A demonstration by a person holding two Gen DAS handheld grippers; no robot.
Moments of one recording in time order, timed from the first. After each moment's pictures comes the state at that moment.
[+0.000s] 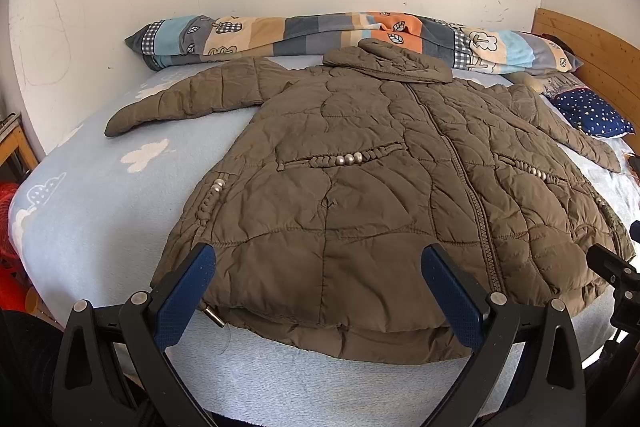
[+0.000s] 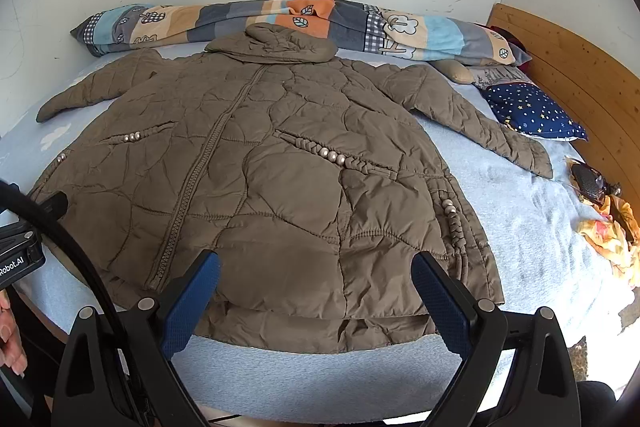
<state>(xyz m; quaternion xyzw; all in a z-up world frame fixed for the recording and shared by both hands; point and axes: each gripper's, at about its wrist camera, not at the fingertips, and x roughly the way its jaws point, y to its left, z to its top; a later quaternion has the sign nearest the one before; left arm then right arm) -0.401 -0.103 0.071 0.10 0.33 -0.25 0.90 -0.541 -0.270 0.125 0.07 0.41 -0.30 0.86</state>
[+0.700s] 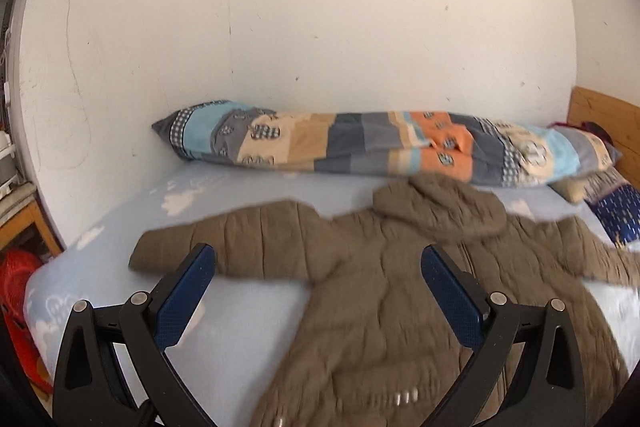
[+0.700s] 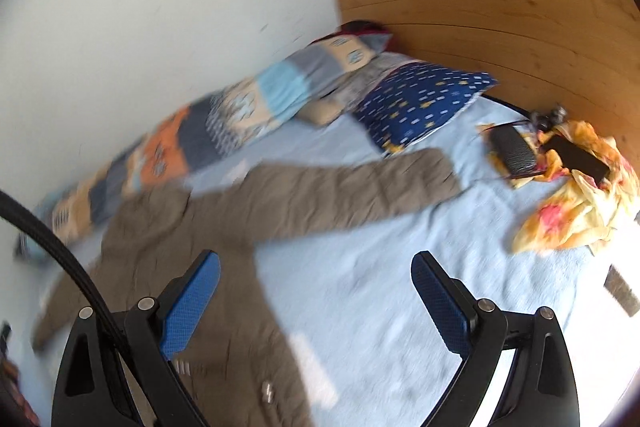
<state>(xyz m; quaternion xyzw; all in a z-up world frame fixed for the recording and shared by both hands) -0.244 -0.140 0.210 0.05 0.21 -0.20 0.96 -0.633 -0.518 0.232 0.28 0.22 -0.45 0.82</state>
